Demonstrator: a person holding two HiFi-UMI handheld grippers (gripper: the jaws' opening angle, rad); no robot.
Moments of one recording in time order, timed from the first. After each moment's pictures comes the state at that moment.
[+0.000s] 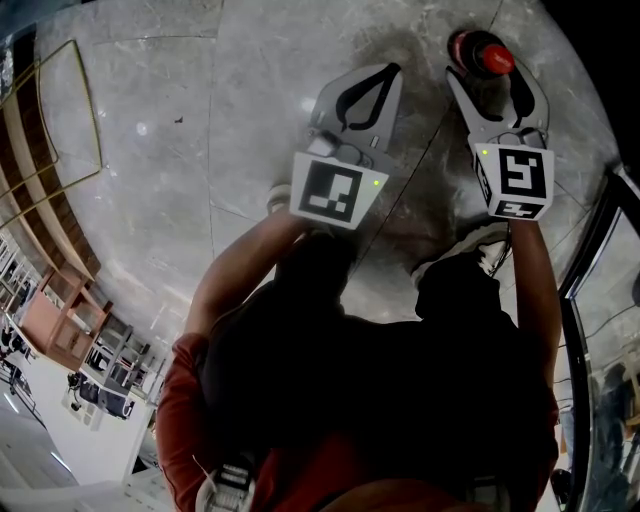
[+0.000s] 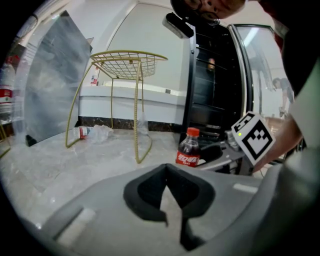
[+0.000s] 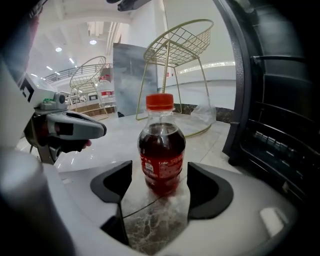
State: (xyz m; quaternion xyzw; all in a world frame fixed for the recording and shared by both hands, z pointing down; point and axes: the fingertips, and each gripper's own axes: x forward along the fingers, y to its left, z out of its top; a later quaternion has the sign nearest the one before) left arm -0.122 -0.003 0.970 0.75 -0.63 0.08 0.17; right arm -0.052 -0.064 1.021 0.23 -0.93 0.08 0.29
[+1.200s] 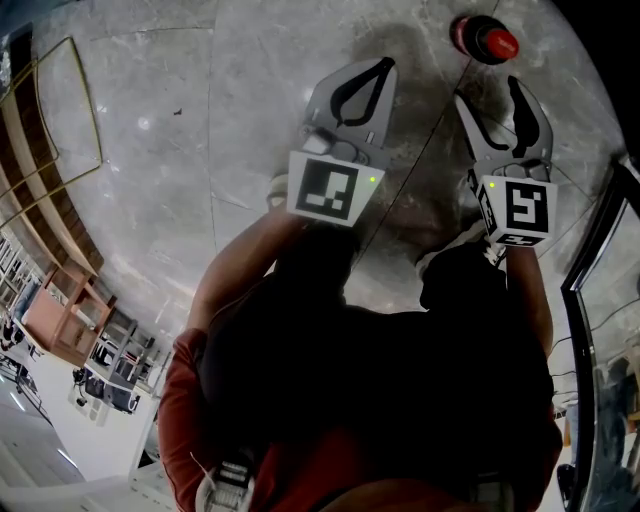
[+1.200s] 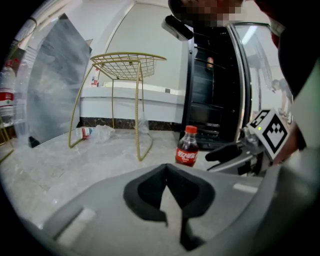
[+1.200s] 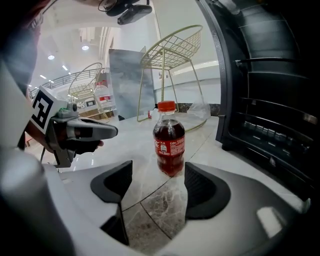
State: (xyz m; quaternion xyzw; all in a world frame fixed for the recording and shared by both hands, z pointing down) left arm -0.123 0.011 0.970 0.75 -0.64 0.09 0.16; right arm -0.020 -0.024 1.008 0.24 -0.92 0.12 0.28
